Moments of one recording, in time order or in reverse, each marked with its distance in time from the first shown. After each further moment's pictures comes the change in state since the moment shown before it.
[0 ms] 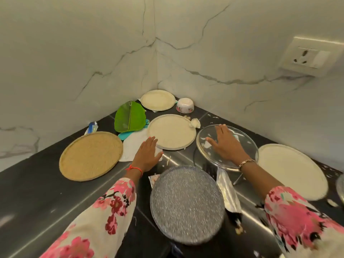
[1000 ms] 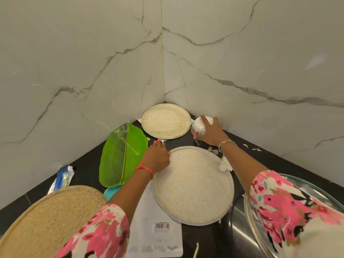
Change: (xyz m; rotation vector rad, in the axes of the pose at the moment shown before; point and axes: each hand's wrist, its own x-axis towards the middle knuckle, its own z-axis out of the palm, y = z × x) left_hand 0.244 -0.071 0.005 0.356 -0.252 -0.070; right_hand 0.319 -0.042 0.091 0.128 -0.140 0.143
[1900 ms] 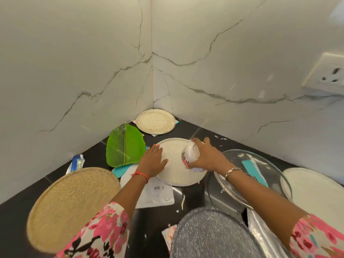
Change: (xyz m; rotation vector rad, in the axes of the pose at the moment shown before) left_hand -0.105 0.013 0.011 -0.147 0.206 0.177; right_hand -0.216 -0.019 -0.021 -0.068 0.010 -0.060
